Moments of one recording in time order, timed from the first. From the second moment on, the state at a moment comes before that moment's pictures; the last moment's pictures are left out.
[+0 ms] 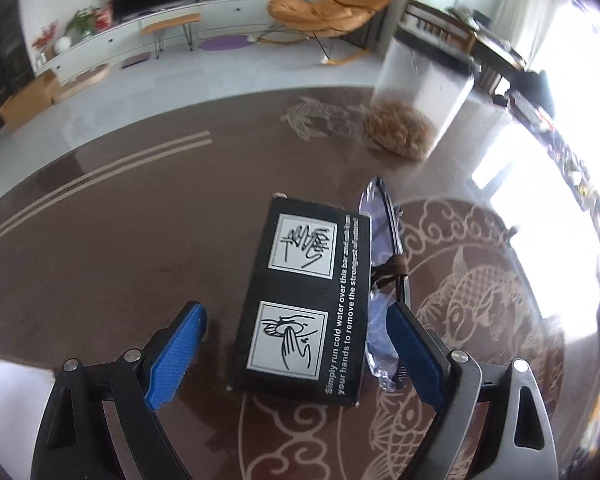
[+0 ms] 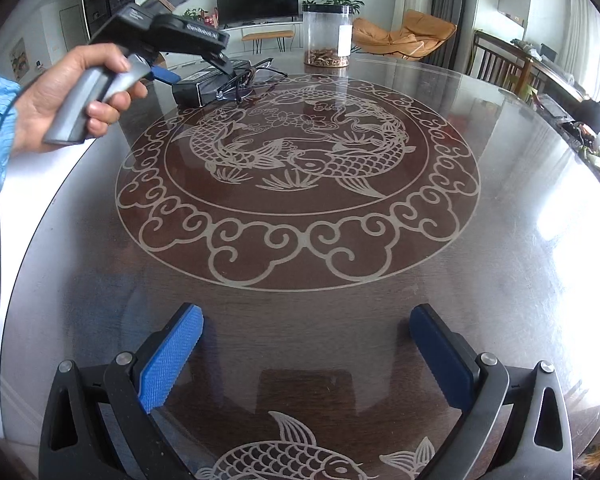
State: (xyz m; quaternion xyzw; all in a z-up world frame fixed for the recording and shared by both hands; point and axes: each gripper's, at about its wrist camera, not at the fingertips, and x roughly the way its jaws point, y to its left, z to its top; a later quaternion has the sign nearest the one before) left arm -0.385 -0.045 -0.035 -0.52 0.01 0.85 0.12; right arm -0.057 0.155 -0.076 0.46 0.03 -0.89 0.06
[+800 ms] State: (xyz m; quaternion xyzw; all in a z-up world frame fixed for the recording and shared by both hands) left arm -0.330 -0.030 -0.047 -0.45 0.01 0.89 0.00; right arm -0.058 0.154 -0.075 0.46 0.03 -0.89 0.06
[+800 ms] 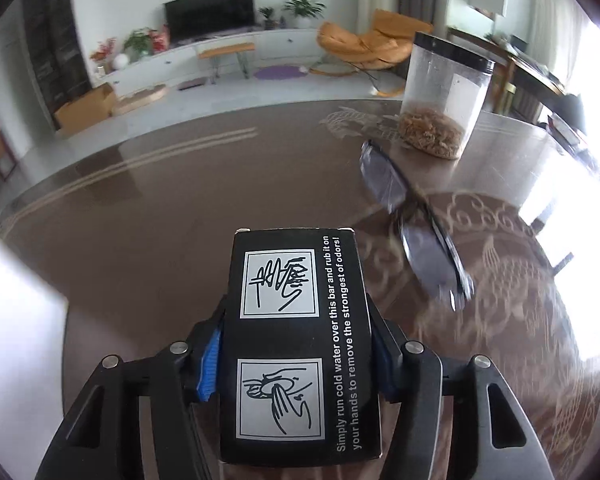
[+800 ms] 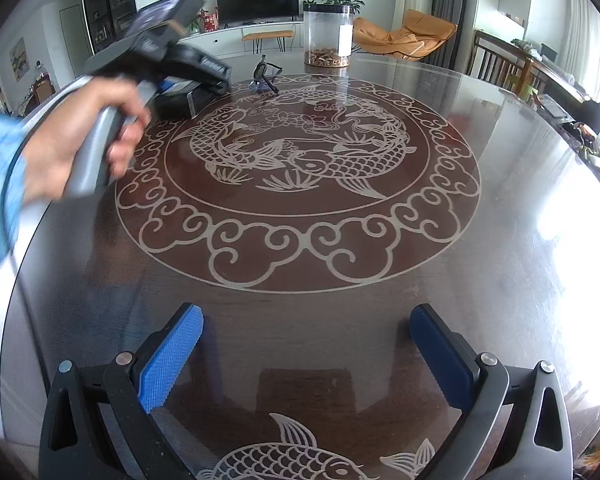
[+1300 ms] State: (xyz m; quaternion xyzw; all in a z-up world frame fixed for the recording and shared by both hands) left arm -0.164 -0.040 -0.054 -0.47 -0.02 0.88 -0.05; right arm -0.058 0.154 -0.075 0.46 0.03 -0.89 0.06
